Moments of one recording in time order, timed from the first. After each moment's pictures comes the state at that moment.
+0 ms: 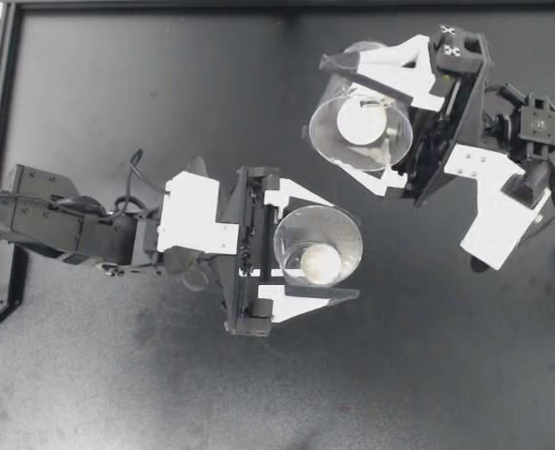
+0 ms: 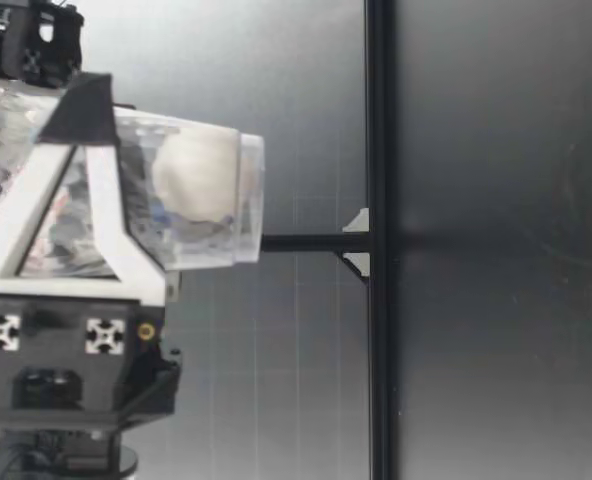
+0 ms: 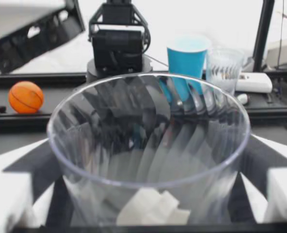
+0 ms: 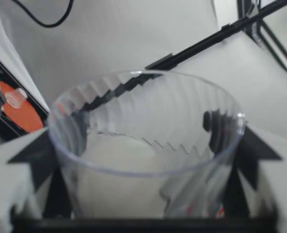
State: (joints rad) left arm -0.07 0.02 0.63 -0.03 -0.62 0.01; right arm -0.15 -0.33 0.75 0.00 -0.56 -1.15
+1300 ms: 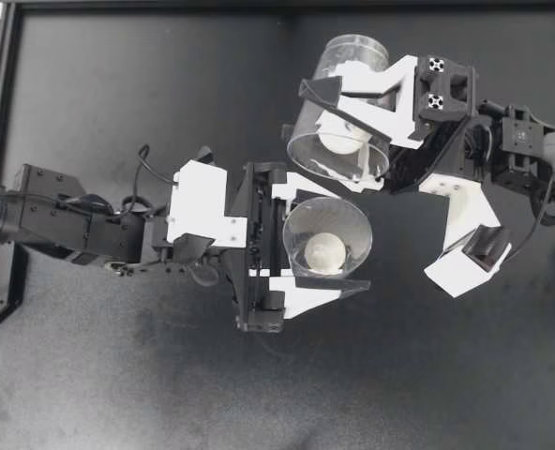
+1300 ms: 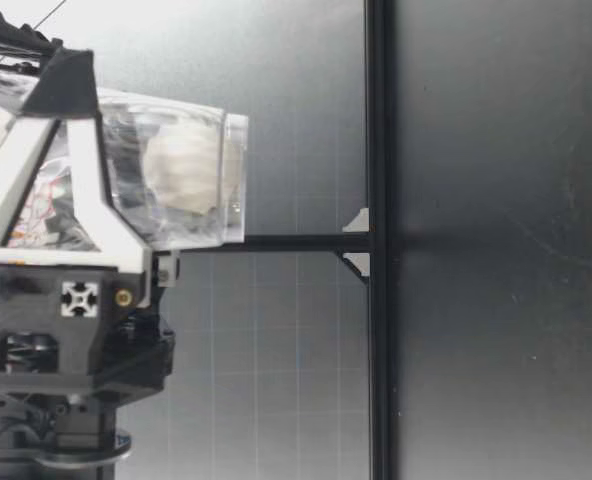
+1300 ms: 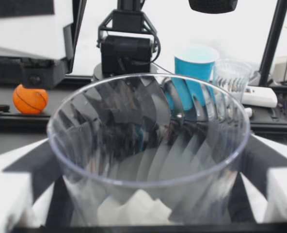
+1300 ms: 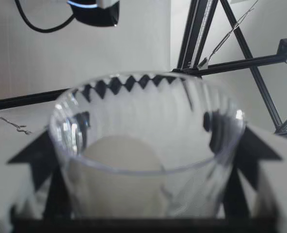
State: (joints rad) left arm -0.07 0.04 0.60 -0.08 -0.62 0.00; right arm -0.11 -0.27 0.71 0.00 -0.64 -1.51
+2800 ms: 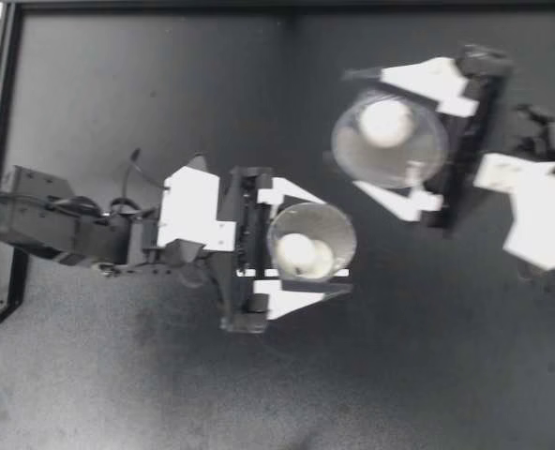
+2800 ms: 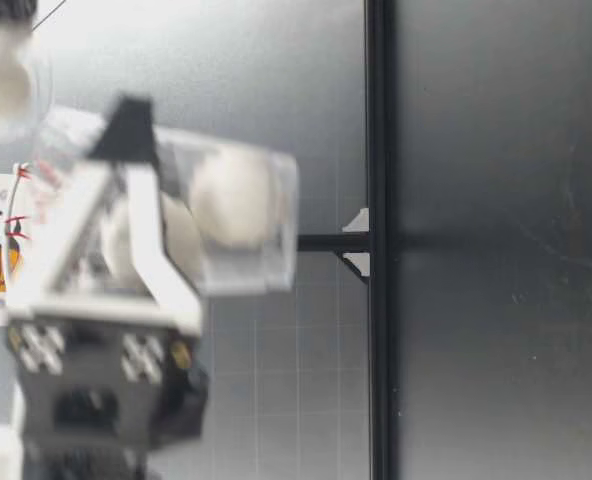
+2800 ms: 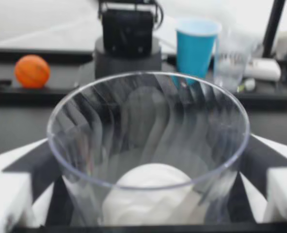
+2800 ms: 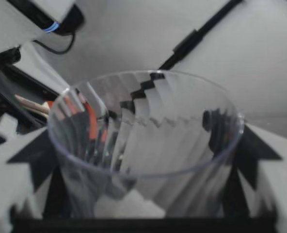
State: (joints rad) left arm -0.07 -0.02 0.70 -0.08 -0.58 0.03; right arm -0.05 -0.50 0.85 0.34 -0.50 -1.07
